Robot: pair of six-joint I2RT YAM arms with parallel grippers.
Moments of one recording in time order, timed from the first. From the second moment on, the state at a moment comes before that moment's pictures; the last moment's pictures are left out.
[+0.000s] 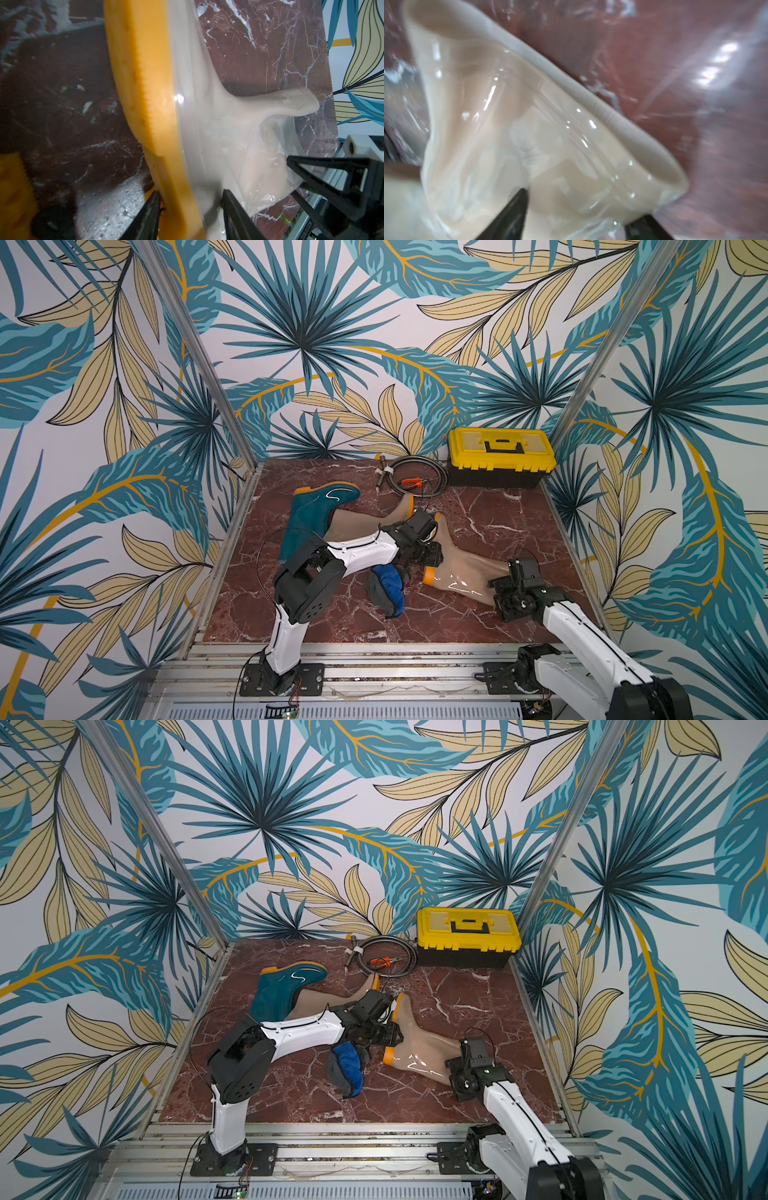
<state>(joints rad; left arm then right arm) -0.84 2.00 1.39 -0.33 0.23 -0.64 0.08 1.03 0.43 -0.55 -0.05 1.41</state>
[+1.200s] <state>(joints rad) -0.79 1.95 1.43 -0.34 0.32 -0.55 0.00 1.60 1.20 -0.08 0.46 -0.02</state>
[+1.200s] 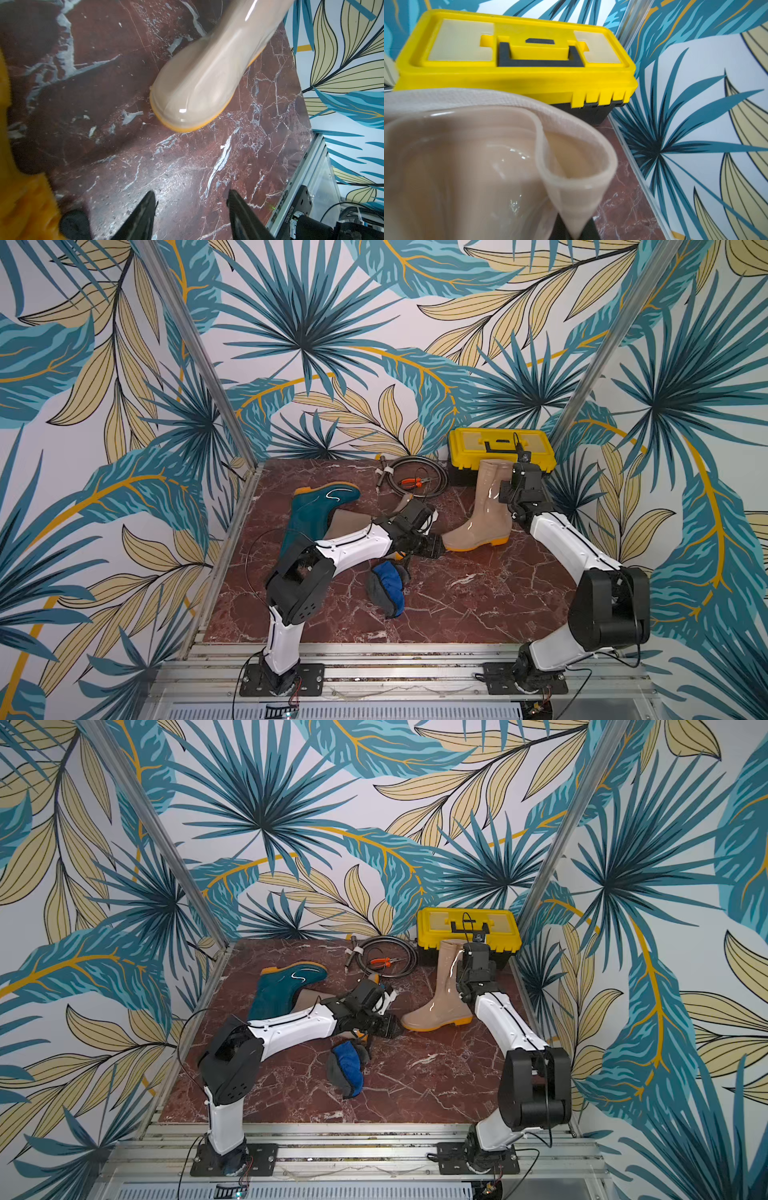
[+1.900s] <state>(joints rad) -0.80 1.94 1.45 -0.34 0.32 -0.55 -0.16 1.66 1.20 0.14 0.49 0.02</state>
